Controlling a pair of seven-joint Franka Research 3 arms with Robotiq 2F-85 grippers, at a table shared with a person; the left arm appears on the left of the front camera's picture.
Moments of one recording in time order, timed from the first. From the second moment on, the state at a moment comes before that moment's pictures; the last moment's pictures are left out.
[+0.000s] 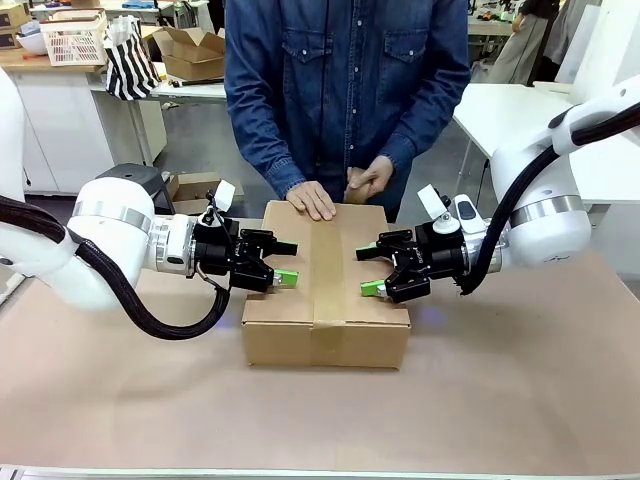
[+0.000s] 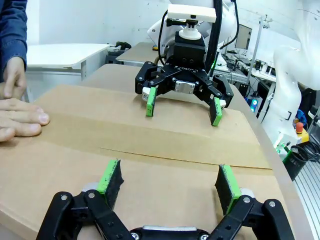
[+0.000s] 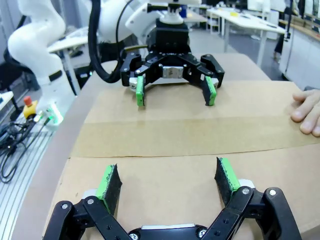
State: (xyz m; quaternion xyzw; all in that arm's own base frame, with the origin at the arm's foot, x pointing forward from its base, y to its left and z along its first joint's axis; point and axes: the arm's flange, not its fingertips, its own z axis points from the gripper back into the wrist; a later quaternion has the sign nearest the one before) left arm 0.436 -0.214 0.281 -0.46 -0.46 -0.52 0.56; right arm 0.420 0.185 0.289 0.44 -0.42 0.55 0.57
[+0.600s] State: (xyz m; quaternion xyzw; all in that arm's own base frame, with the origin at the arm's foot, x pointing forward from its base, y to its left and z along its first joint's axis) left arm 0.436 -0.214 0.281 -0.46 -0.46 -0.52 0.56; right arm 0.420 0.185 0.289 0.44 -0.42 0.55 0.57
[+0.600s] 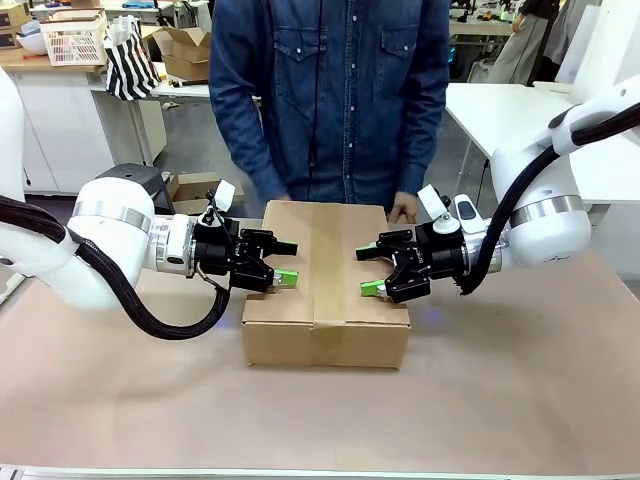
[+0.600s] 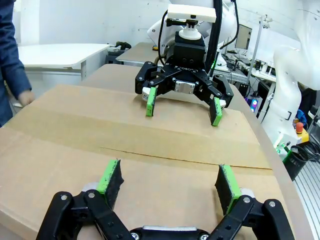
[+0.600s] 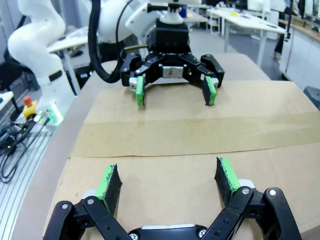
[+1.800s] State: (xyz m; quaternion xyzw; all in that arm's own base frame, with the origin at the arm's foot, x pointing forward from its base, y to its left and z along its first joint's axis) left arm 0.436 -0.214 0.281 -0.46 -0.46 -0.52 0.56; right arm 0.420 0.185 0.289 0.44 -0.42 0.55 0.57
